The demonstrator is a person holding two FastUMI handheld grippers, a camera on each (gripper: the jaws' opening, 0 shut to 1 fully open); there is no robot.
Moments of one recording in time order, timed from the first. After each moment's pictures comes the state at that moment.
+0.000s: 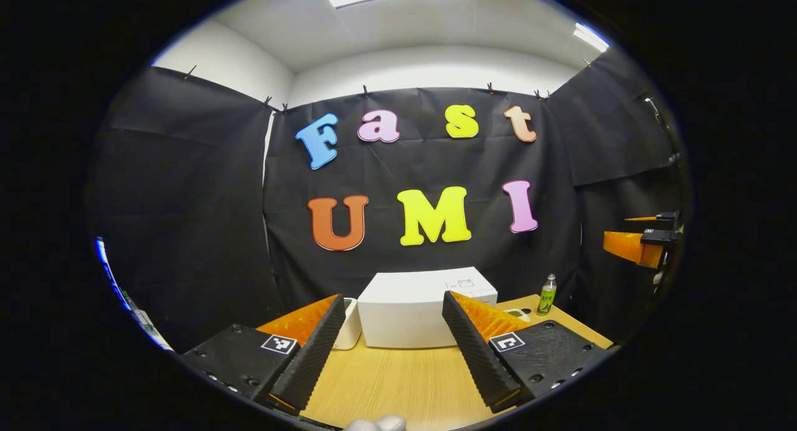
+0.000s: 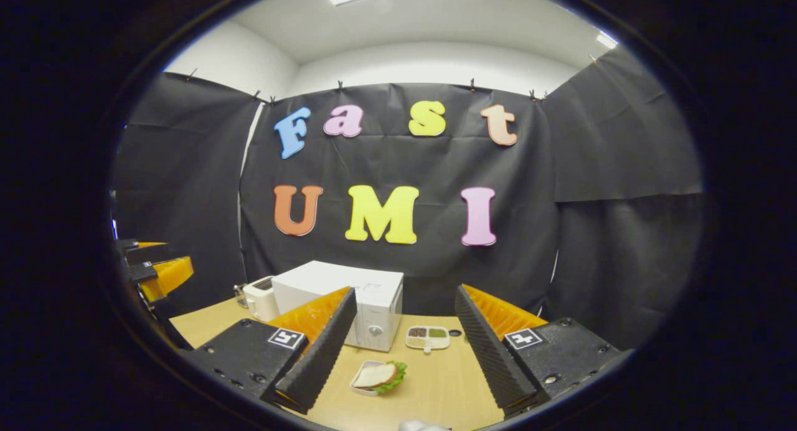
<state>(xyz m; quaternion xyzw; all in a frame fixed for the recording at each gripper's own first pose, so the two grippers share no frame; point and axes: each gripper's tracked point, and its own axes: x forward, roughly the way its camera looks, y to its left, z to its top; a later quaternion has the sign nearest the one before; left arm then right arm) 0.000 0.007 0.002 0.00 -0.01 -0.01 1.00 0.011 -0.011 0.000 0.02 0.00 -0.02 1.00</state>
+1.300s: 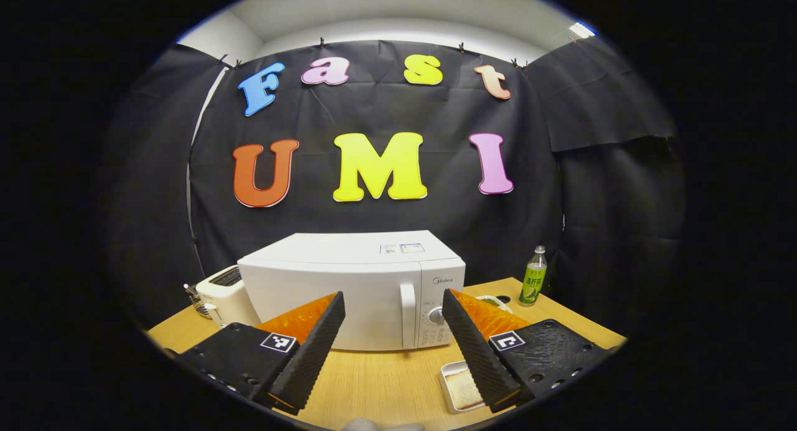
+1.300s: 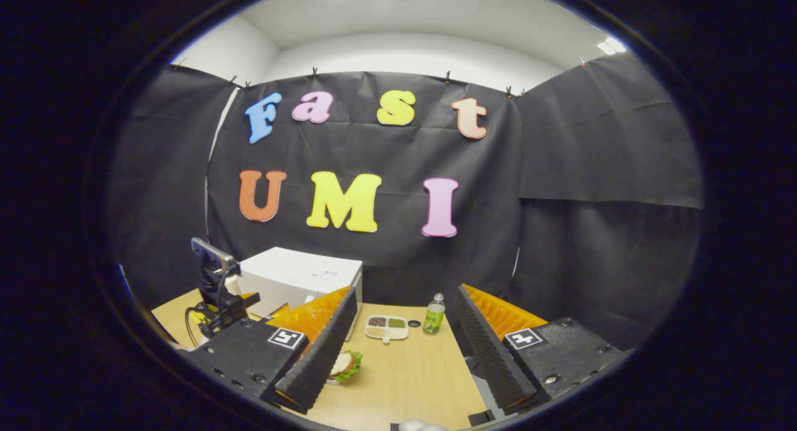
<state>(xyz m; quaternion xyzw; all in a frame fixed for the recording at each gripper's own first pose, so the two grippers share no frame) 0.240 -0.167 -0.187 -0.01 0.05 -0.09 0.99 -0.007 -0.083 0.000 0.00 0.04 -0.11 0.99</state>
